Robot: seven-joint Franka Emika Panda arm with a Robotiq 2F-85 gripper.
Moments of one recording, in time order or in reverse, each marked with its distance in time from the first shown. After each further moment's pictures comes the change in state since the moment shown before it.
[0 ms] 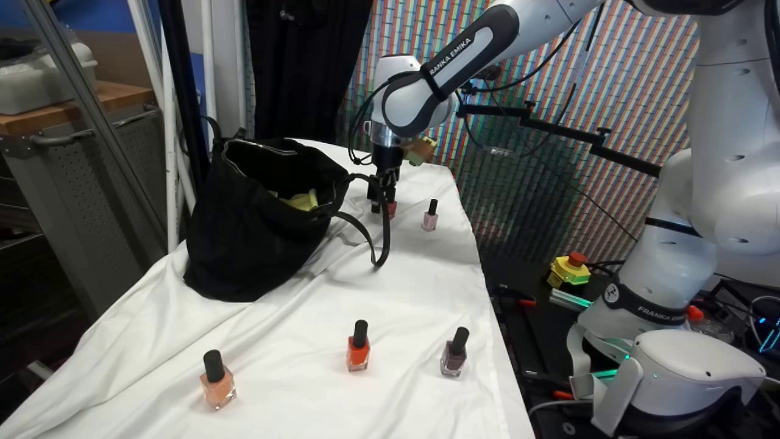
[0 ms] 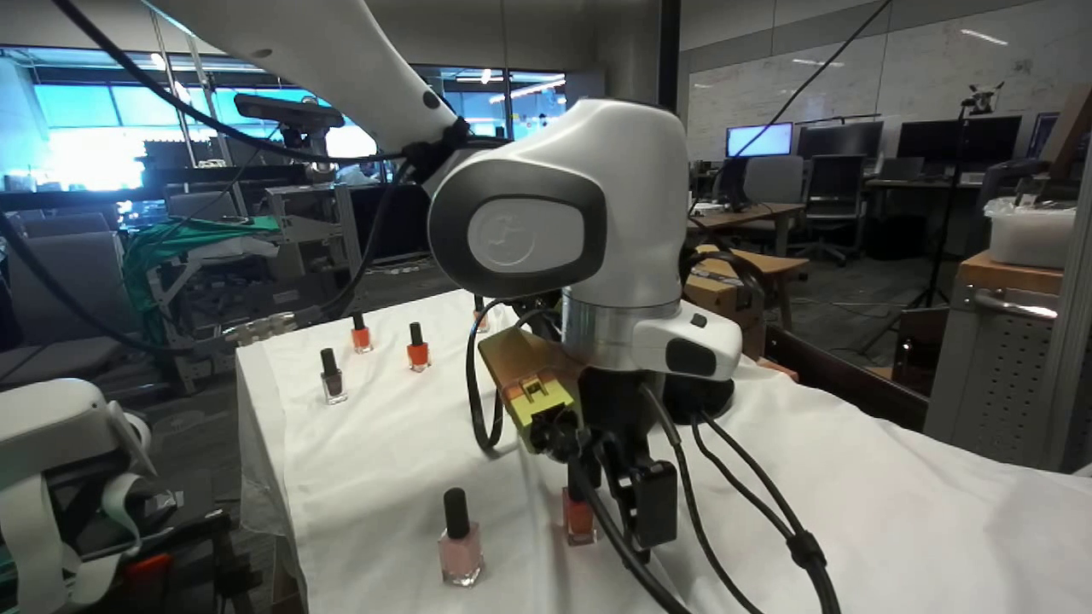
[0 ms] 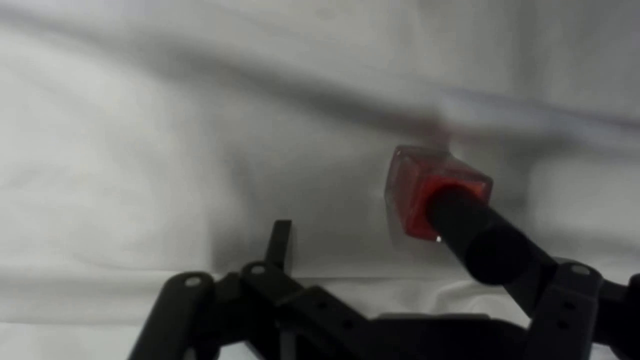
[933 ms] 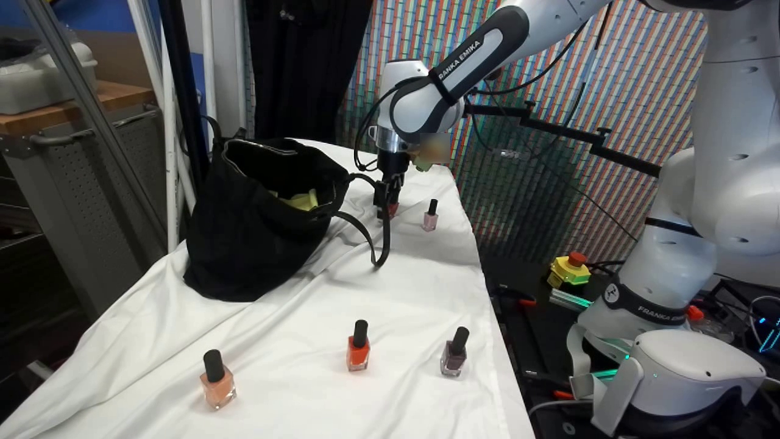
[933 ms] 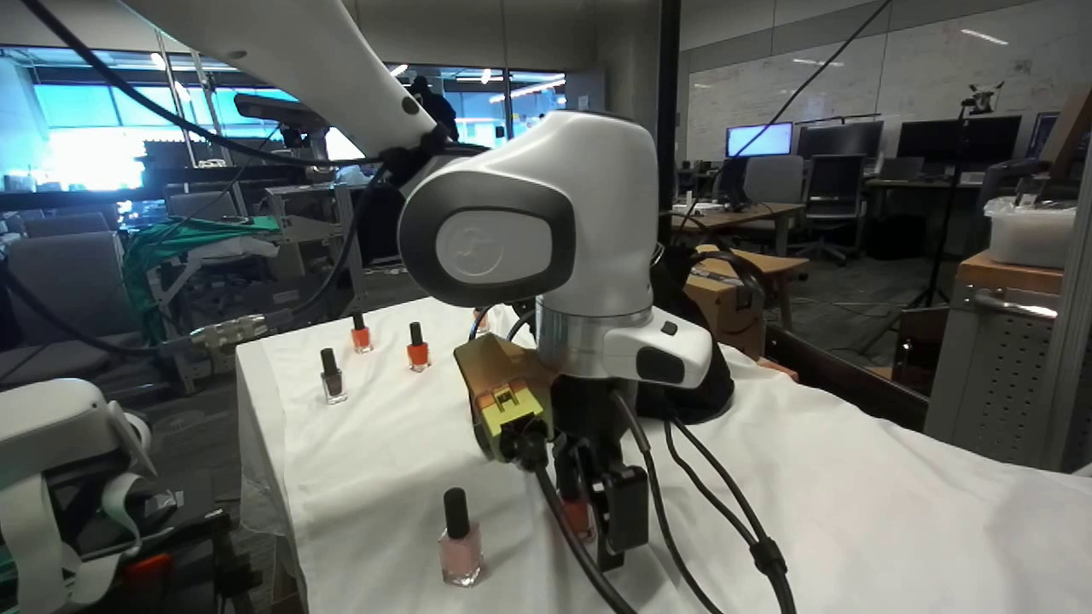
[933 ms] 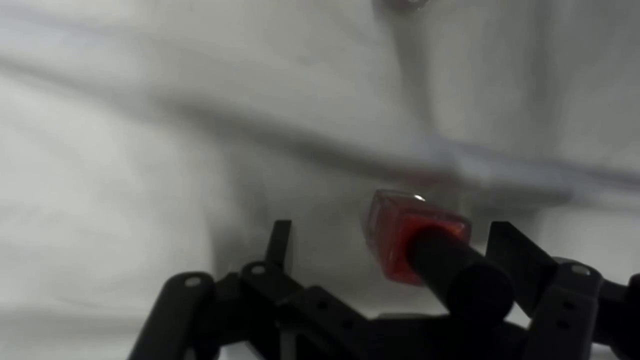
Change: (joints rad) arm 0.003 -0.035 0.010 -0.074 0.000 0.036 -0.013
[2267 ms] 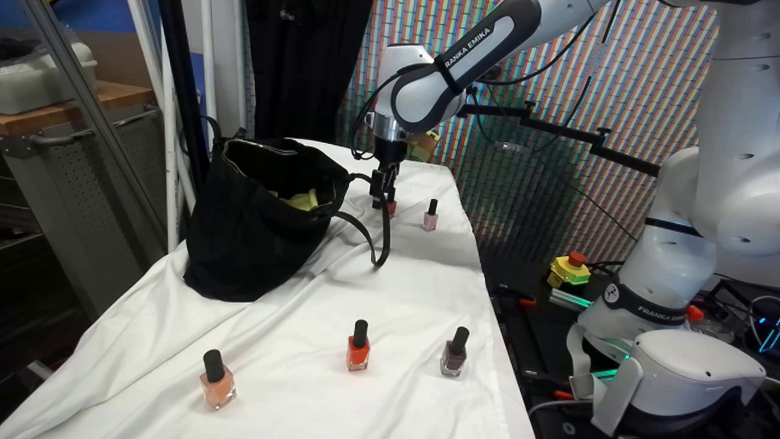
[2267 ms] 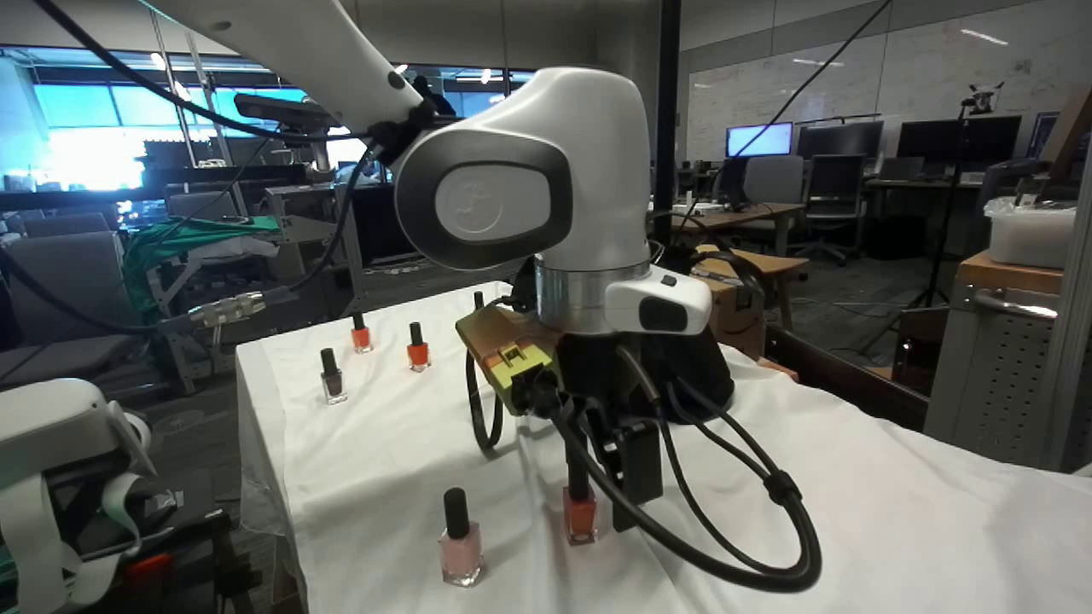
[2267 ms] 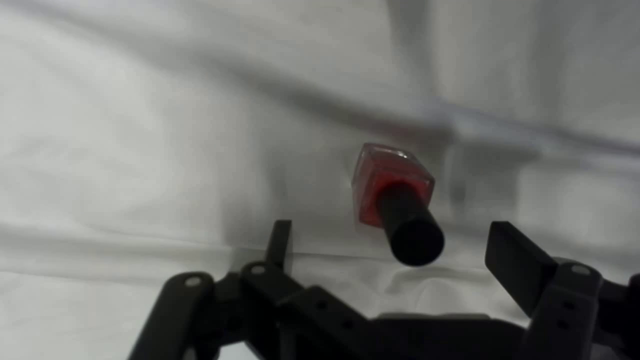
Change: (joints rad) arm 0.018 -0.045 0.000 0.006 -0.045 0.005 0.010
